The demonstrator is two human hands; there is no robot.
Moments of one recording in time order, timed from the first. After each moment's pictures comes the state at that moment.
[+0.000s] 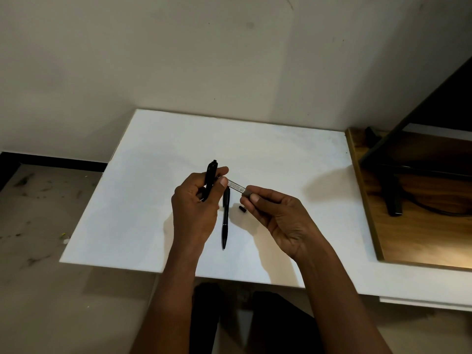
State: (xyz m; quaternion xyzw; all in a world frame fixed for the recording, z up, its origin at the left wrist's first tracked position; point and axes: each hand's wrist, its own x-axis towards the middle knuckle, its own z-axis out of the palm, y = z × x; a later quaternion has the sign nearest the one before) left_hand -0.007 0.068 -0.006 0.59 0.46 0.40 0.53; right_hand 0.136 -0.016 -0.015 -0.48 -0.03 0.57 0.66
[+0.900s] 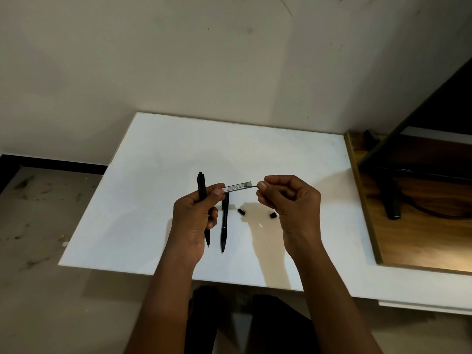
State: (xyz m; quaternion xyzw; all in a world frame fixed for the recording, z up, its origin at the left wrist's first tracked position) left_hand -0.009 0.074 -0.016 0.37 0.49 0.33 0.72; right_hand 0.138 -0.016 -0.002 -0.61 -0.17 0.34 0.70
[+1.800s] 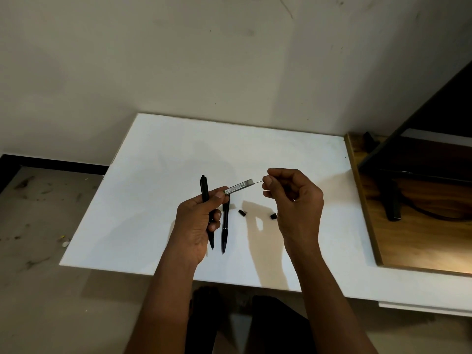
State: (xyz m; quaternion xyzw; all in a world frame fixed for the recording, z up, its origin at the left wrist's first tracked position) left_hand -0.008 0.075 -0.020 0.32 0.49 0.30 0.76; right_hand 0.134 -0.011 0.001 -0.68 -0.24 0.20 0.67
